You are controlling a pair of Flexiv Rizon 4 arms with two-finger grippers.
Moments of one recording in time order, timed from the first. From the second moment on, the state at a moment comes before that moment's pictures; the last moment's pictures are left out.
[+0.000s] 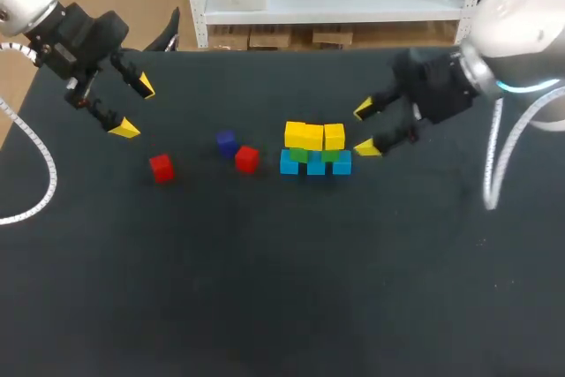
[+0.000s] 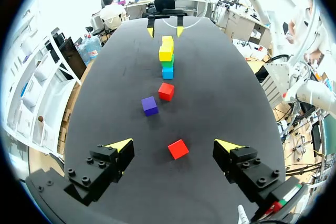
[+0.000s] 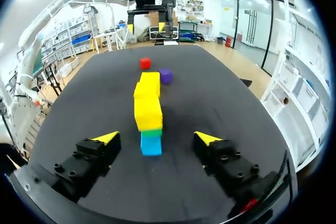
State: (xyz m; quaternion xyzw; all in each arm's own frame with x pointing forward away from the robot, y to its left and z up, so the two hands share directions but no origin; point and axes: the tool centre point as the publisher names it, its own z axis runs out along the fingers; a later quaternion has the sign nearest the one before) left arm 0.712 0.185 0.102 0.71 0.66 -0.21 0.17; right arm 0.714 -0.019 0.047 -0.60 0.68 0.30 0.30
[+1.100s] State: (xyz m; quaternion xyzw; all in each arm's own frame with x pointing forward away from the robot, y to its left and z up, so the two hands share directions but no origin) left arm 0.712 0.185 0.102 0.71 0.66 -0.21 0.17; right arm 0.716 0.008 0.044 -0.62 0.64 0.35 0.31
